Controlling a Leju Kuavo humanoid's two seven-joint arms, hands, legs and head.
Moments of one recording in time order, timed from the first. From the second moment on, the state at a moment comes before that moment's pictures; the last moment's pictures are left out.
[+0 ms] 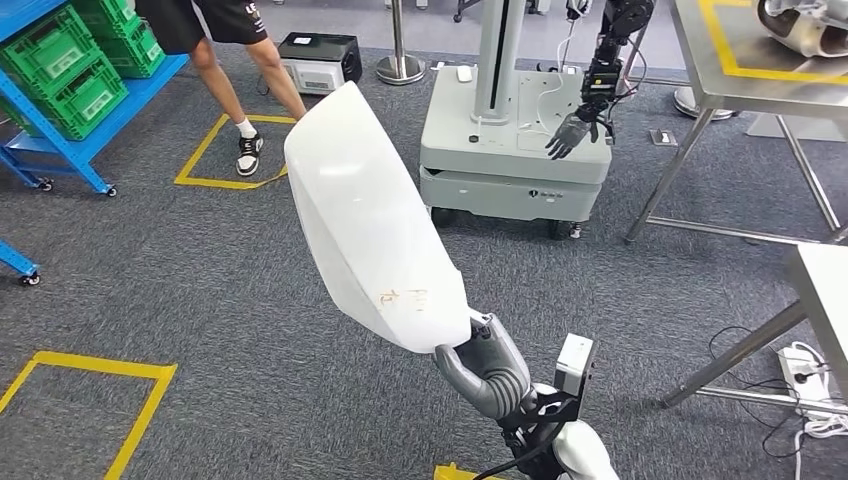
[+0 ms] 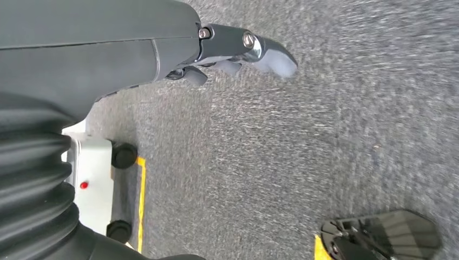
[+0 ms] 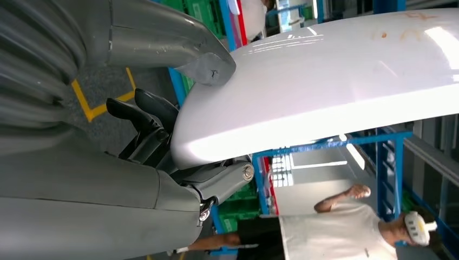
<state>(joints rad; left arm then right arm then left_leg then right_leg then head) -0.04 -0.02 0.25 -0.19 -0.60 0.03 0.16 0.11 0.06 0.19 -1.65 -0.18 0.41 -0.54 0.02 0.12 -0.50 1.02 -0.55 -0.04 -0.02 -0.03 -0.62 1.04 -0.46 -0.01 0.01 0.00</state>
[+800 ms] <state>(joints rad) -0.04 -0.01 0.25 -0.18 -0.63 0.01 0.17 0.11 0.06 0.16 -1.65 -0.20 0.40 -0.54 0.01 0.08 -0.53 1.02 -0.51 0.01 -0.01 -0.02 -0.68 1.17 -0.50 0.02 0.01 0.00</state>
